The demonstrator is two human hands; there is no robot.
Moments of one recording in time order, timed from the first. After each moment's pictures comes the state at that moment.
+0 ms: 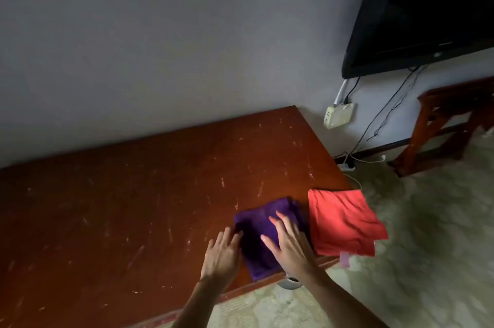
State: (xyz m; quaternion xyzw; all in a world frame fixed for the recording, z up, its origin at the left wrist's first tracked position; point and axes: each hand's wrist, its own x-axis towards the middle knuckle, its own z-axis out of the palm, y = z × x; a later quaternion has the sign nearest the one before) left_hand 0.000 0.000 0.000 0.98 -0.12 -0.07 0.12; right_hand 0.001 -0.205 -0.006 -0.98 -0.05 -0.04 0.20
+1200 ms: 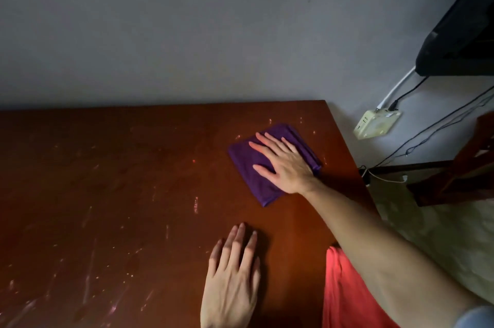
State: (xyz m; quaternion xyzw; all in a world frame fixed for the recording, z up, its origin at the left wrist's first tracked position) left_hand 0.096 -0.092 -0.079 0.98 -0.06 0.08 0.18; right_hand 0.348 -0.255 -0.056 -0.95 -0.31 -0.02 0.07
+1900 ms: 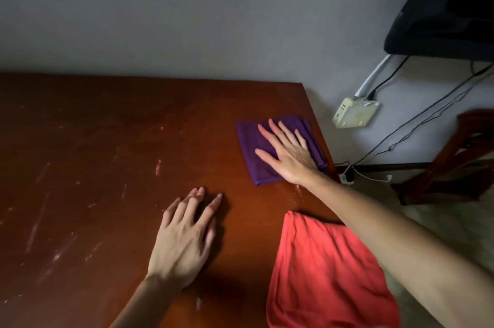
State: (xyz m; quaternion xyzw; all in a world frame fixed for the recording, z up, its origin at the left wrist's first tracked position) left_hand 0.099 -0.095 -0.062 0.99 -0.07 0.06 0.12; right_hand 0.302 -0.338 -0.057 -0.97 -0.21 0.00 0.09
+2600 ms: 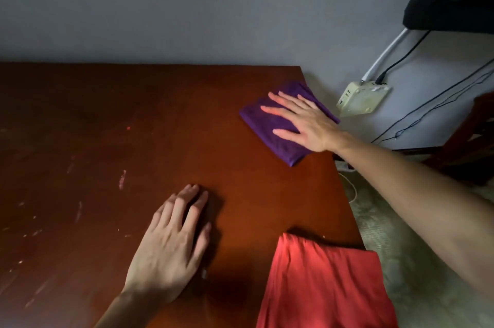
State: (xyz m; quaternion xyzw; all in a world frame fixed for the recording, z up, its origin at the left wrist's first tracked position) left_hand 0.136 -0.110 -0.062 0.98 -0.10 0.00 0.16; right_hand 0.410 -0.407 -0.049 -0.92 -0.38 0.02 0.03
